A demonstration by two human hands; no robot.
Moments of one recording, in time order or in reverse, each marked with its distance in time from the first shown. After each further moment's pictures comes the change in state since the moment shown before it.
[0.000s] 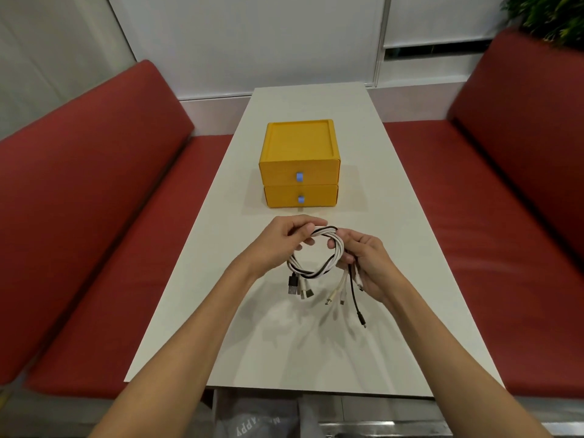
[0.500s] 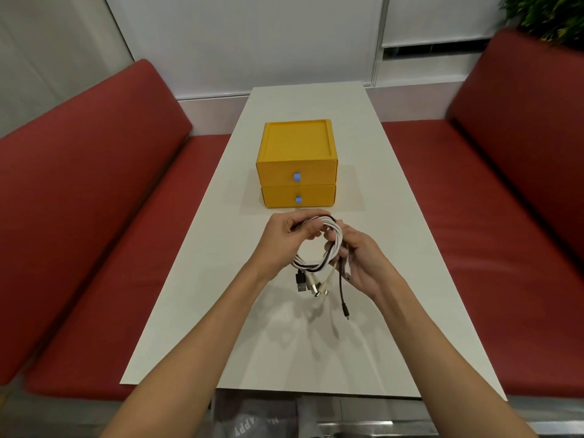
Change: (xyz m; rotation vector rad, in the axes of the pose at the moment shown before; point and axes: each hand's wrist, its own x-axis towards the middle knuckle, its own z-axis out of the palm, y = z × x) left_hand 0.006 0.000 0.017 -0.197 0.179 0.165; right_hand 0.006 -0.004 0.009 0.172 -0.079 0.075
